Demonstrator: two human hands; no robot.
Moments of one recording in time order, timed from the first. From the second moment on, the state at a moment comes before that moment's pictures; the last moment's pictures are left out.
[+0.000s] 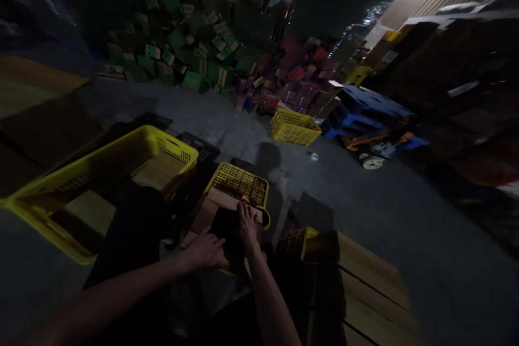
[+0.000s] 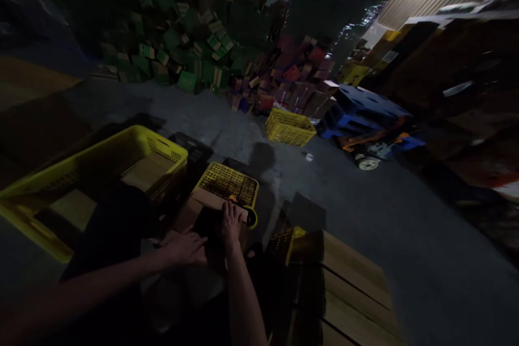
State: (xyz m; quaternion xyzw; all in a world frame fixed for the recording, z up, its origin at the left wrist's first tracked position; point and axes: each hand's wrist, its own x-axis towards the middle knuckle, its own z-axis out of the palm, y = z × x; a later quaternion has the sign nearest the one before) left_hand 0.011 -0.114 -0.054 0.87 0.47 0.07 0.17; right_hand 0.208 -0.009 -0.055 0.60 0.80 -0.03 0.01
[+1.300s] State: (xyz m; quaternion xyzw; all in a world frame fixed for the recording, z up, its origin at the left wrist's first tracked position) left_hand -0.054 -0.053 -0.017 0.76 0.64 0.08 -0.04; right_hand 0.201 -0.019 -0.068 0.60 0.80 0.01 -0.05
